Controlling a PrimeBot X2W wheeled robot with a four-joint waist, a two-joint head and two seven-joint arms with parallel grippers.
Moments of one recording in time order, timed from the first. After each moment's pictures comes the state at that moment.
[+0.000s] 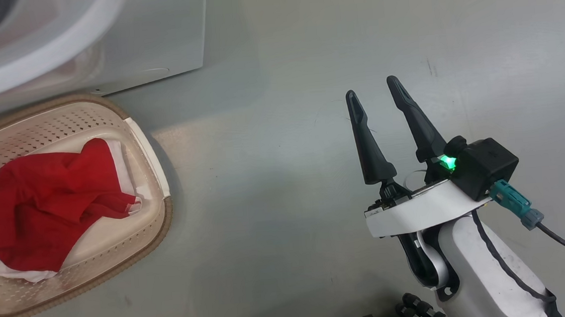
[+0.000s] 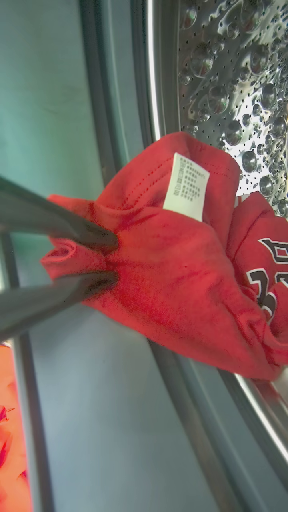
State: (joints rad) left arm -1.05 0.49 -0.02 0.83 0.14 -0.10 0.36; right arm -0.29 -0.05 0.47 -0.01 0.43 -0.06 -0.25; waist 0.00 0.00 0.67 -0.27
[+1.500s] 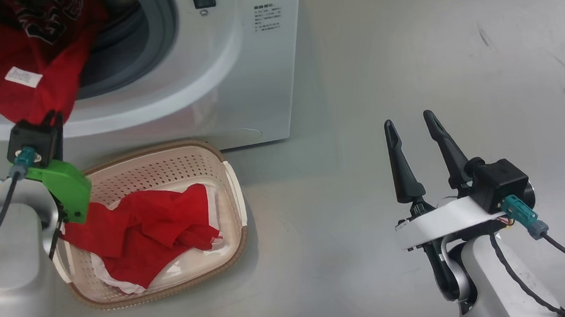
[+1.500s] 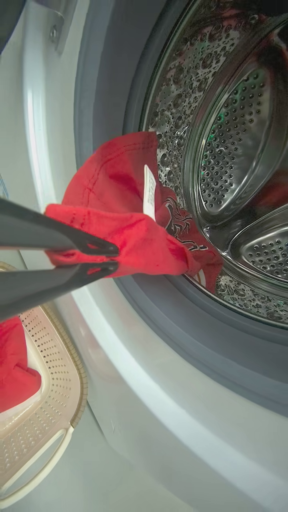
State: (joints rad) left arm -0.74 0.21 -0.15 0.86 0.04 -0.12 -0.19; right arm -0.21 -0.05 0.34 0.11 0.36 -0.03 -0.25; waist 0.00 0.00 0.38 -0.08
